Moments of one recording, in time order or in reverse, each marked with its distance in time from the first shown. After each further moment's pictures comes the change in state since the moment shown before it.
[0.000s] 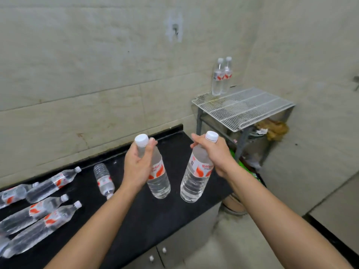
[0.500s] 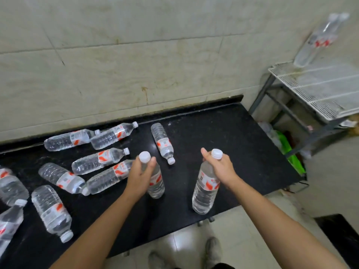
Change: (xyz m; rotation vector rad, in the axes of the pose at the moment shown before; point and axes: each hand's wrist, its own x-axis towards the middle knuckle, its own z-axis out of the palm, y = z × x) left_hand -0.005 -0.162 -0.274 0.228 0.035 -0.383; right_hand -0.003 0.132 0.248 -0.278 -0.139 0.230
